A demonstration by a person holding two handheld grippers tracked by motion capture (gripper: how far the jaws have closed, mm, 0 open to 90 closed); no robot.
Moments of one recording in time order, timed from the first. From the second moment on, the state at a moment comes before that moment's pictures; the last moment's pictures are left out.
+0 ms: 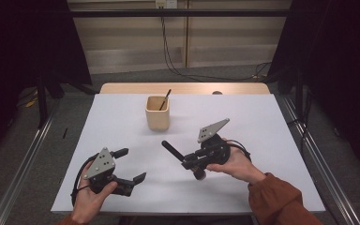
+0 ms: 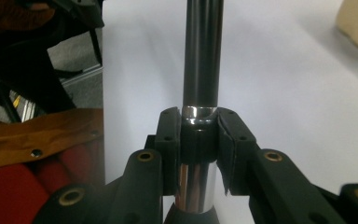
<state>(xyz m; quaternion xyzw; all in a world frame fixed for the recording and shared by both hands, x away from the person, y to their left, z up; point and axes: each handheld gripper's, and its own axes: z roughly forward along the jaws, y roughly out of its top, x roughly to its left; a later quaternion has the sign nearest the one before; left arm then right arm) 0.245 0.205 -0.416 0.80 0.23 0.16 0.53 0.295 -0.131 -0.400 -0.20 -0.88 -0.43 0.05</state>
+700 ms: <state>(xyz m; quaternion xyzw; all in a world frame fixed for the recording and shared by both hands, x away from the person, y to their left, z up) 0.257 0.174 -0.404 0.84 0.17 0.10 0.51 0.295 -0.117 -0.391 -0.13 -0.93 -0.34 0.06</state>
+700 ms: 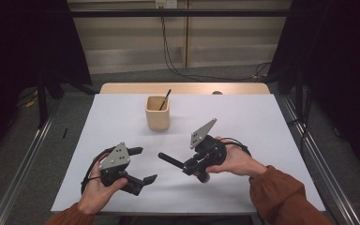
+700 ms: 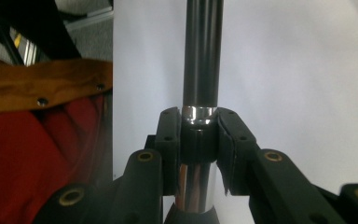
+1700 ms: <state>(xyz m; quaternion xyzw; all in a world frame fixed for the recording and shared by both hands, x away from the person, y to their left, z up) 0.273 0.150 -0.398 0.88 0.13 0.07 0.45 0.303 -0.099 -0.396 -0.08 -0.97 -0.22 0.09</state>
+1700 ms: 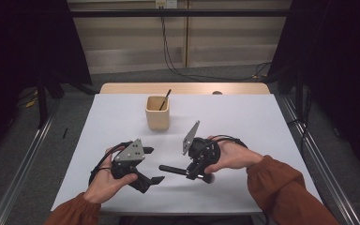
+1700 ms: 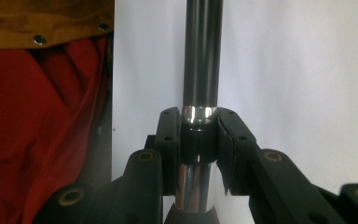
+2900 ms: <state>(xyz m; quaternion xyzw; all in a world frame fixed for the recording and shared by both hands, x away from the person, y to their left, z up) 0.293 0.122 -0.408 0.94 0.09 -0.06 0.32 0.304 -0.079 -0.402 -0.03 -0.99 -0.12 0.10</state>
